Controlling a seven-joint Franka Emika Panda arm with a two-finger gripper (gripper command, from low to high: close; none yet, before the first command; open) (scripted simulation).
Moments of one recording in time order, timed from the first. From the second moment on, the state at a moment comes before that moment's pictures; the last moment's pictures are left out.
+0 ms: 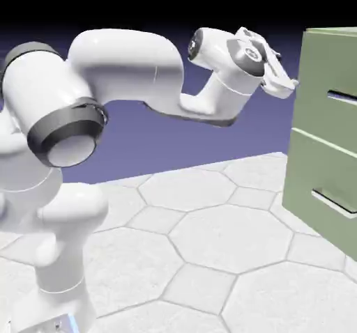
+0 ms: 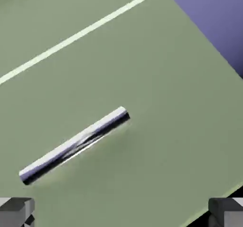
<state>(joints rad) 1.36 -0.62 -1.23 -1.99 -1.75 2.92 -0.78</state>
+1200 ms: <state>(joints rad) 2.39 -0.79 -2.10 -1.22 -2.71 2.92 -1.87</state>
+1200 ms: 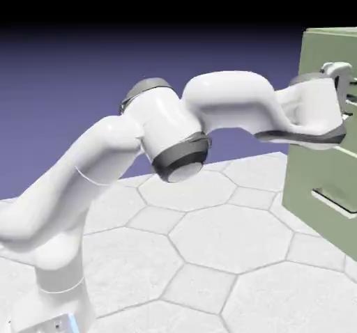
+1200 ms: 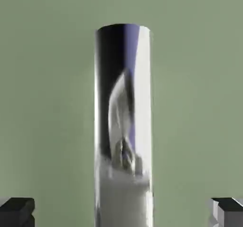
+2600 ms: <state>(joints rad) 0.94 -0.59 -0.91 -2.31 -2.87 2.73 -1.49</state>
